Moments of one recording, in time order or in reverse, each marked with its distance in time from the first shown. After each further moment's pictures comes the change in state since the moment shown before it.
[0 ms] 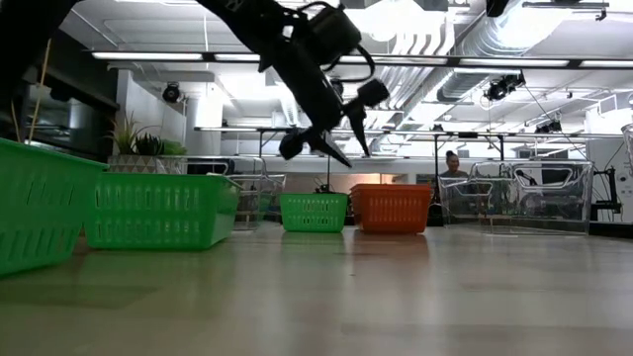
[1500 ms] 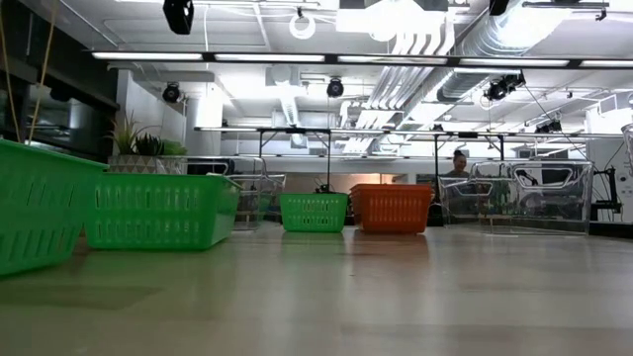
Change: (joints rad) left arm -0.322 -1.176 -0.875 0.548 0.101 0.645; right arm 0.000 0.001 0.000 0.067 0.101 -0.029
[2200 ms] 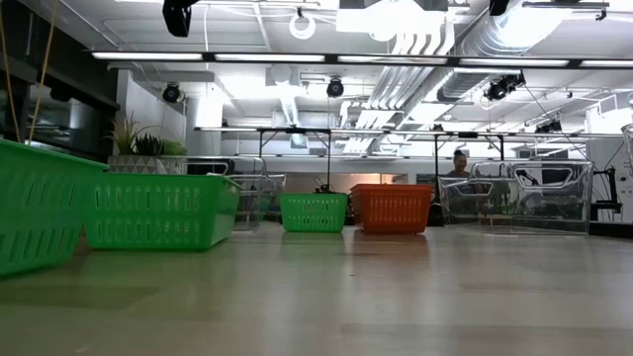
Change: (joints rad) left arm 0.000 0.002 0.000 -0.010 -0.060 0.022; right arm 0.000 0.000 0.000 0.000 0.000 0.007
